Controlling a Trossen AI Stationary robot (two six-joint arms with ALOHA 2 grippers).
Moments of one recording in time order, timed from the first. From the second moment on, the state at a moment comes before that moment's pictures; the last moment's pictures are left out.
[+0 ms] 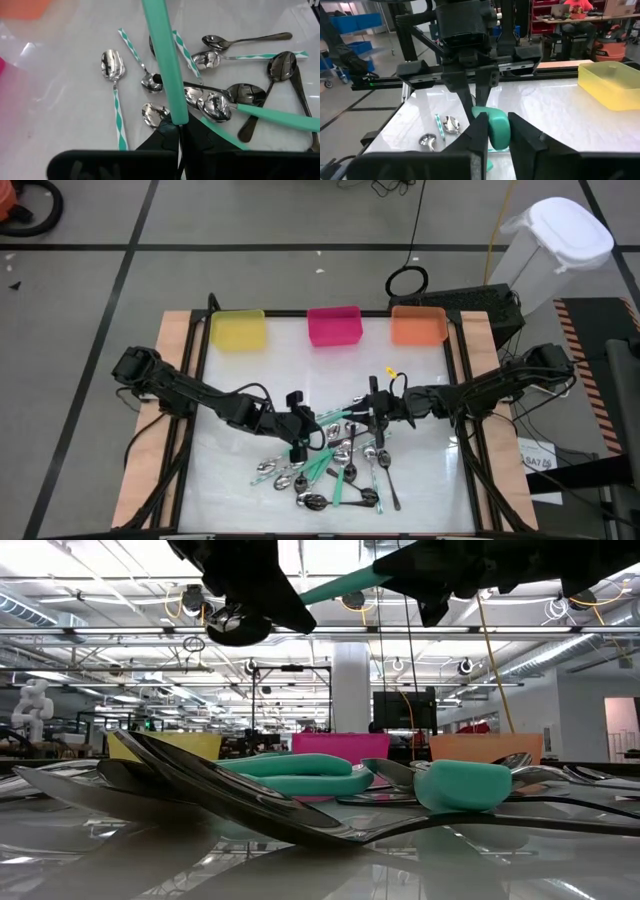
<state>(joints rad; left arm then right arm) -0.32 1.62 1.09 -0.20 -0.31 -0.25 0.22 1.30 0.52 0.65 0.15 0.14</state>
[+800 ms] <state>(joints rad) -0.50 1.44 1.09 -0.23 -0.88 -0.29 0.10 1.13 0.49 0.52 0.16 0.06</state>
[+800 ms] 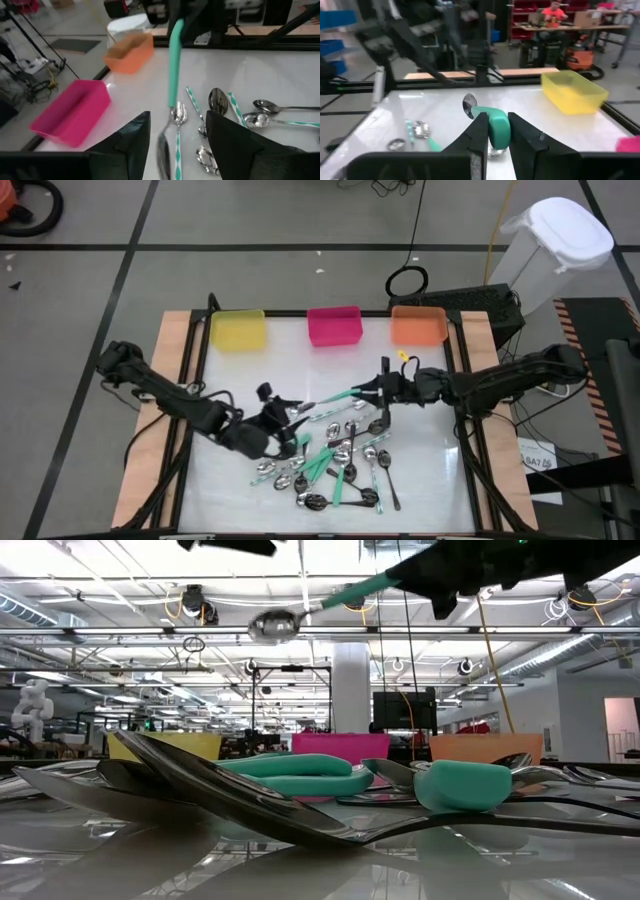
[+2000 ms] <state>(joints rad) -0.26 1.47 1.09 -0.13 -1.15 0.83 -0.09 1.63 0.62 1.34 0.18 0.28</state>
